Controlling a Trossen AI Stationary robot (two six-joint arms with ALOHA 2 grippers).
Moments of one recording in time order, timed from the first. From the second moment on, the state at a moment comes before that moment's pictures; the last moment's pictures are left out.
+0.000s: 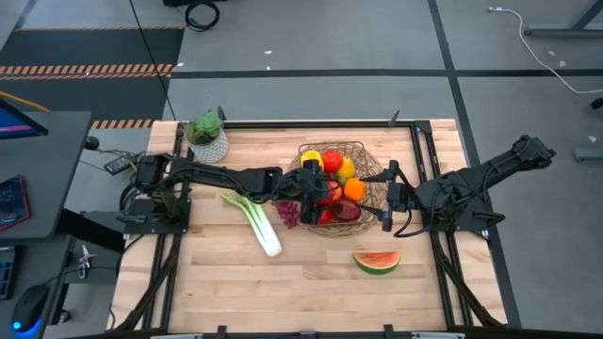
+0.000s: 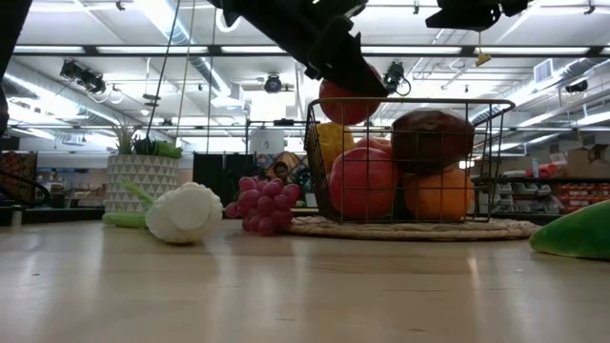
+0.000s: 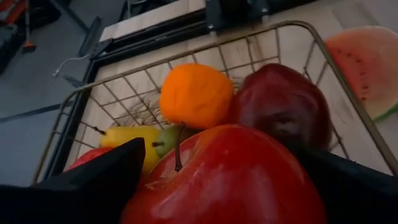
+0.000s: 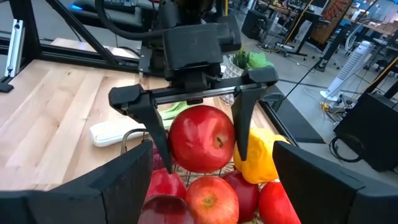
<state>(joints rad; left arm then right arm) -0.02 1.82 1.35 -0.08 -0.22 0.27 0.40 0.83 0.67 -0.15 0.63 -0.06</state>
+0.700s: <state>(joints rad) -0.03 1.59 1.35 -0.24 -0.25 0.39 0.41 0.83 0.67 -0.18 0.63 -0.04</state>
